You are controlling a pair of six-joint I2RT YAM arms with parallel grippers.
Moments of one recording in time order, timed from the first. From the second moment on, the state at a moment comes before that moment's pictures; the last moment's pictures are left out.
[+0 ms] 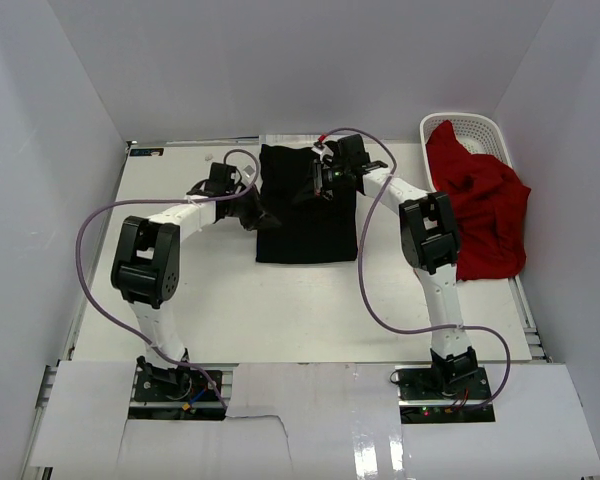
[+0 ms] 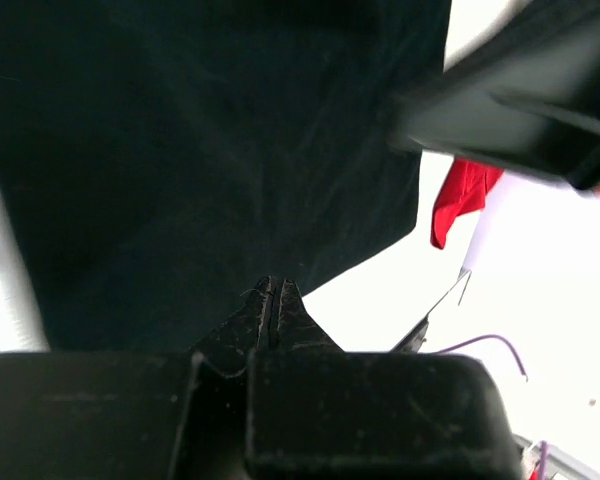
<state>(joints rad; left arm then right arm) -0.25 1.90 1.28 -0.26 0.62 -0.68 0.41 2.34 1.89 -0.26 -0.95 0.52</state>
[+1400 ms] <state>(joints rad) -0.37 1.77 0.85 -0.04 0.62 -0.73 0.41 2.75 2.18 0.18 -0.95 0.59</state>
